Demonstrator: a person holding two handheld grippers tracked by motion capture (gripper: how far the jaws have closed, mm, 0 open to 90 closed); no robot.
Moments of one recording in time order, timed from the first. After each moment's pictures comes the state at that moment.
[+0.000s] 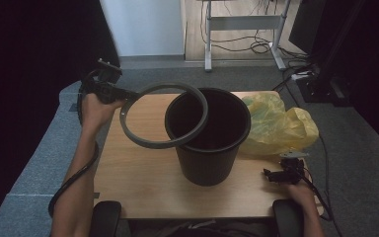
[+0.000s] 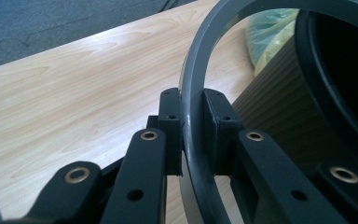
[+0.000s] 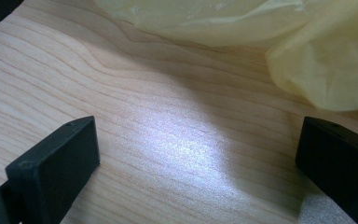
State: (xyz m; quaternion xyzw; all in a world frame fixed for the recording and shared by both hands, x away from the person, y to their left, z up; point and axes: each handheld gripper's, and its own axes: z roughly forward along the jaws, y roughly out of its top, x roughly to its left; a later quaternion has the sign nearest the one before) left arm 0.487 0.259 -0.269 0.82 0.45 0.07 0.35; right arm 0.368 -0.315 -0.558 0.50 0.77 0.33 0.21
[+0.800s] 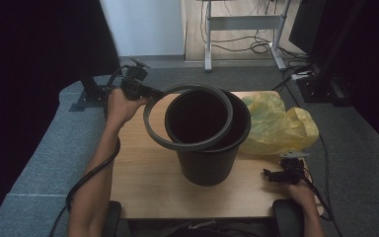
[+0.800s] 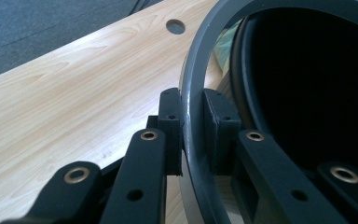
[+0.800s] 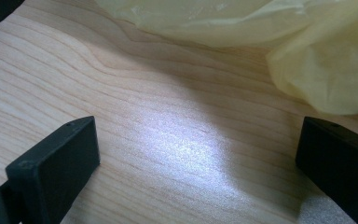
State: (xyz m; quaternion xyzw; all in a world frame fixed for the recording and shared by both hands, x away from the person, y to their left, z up) left arm 0.499 0.189 -0.269 0.85 0.40 0.05 0.35; right arm 0.368 -0.315 -0.558 0.50 0.77 0.33 0.21
